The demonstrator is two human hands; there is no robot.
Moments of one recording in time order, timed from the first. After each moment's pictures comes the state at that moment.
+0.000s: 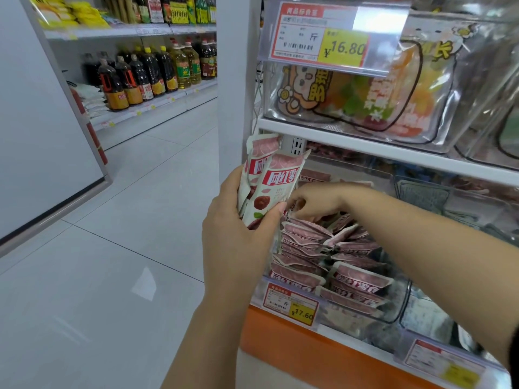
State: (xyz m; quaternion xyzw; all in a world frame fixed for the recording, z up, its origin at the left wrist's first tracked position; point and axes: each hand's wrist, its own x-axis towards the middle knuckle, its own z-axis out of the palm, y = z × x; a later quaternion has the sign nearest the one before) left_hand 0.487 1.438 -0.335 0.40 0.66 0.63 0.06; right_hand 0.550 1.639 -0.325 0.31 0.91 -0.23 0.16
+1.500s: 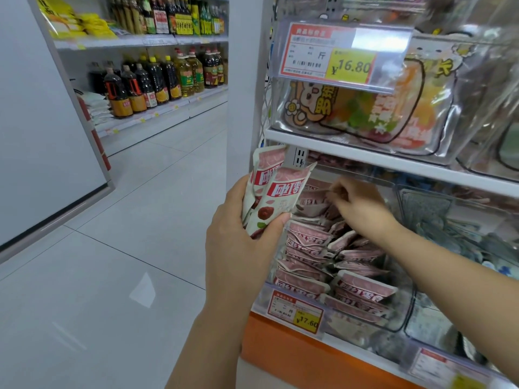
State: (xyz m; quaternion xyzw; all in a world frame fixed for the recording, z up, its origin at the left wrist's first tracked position) left_hand 0.481 1.434 -0.337 0.43 0.65 0.62 0.04; right_hand 0.603 1.625 -0.328 0.42 0.87 -0.12 -0.24
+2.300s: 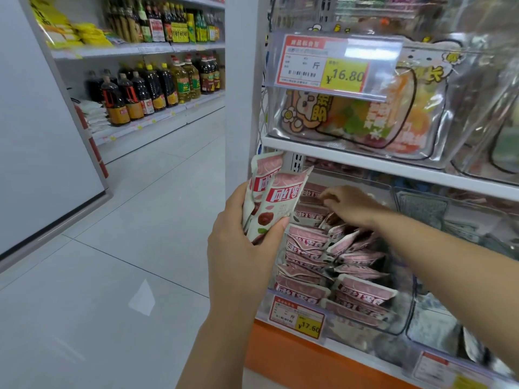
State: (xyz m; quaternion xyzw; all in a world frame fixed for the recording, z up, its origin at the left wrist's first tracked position) left_hand 0.483 1.436 -0.337 0.42 0.65 0.64 0.06; right_hand 0.594 1.650 -0.327 0.45 0.87 -0.17 -0.05
